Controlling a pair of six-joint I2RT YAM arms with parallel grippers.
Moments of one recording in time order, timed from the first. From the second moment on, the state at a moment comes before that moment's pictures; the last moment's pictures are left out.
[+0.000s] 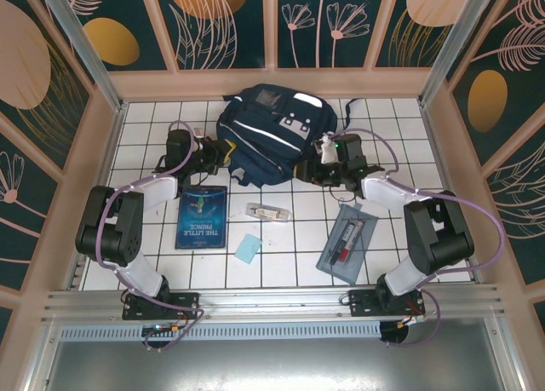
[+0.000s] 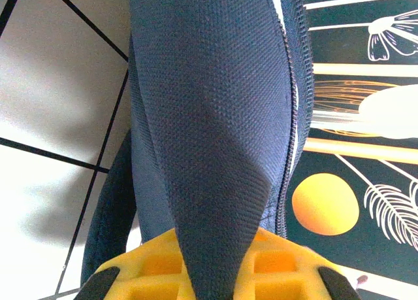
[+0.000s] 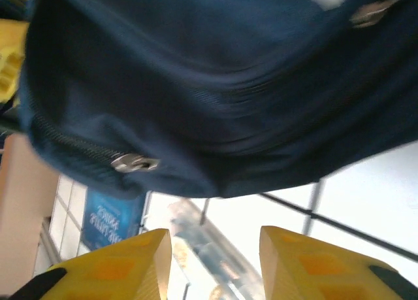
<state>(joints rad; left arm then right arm) -0.20 1.67 0.85 0.39 0.58 -1.29 0.39 1.57 0.86 0.00 -0.63 0.52</state>
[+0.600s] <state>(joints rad) -0.19 1.62 0.79 0.40 0.54 -1.33 0.46 1.76 0.77 0.58 -0.71 0.75</state>
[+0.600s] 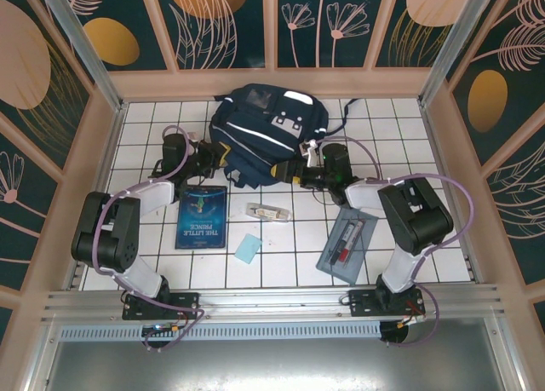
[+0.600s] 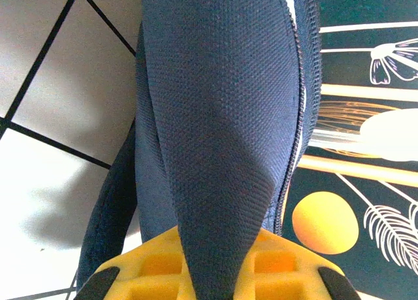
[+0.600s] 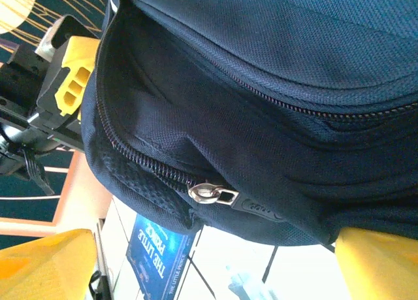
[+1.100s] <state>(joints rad) -0.19 1.60 0.75 0.46 0.51 -1.39 0.51 1.64 0.60 0.72 -0.62 0.89</state>
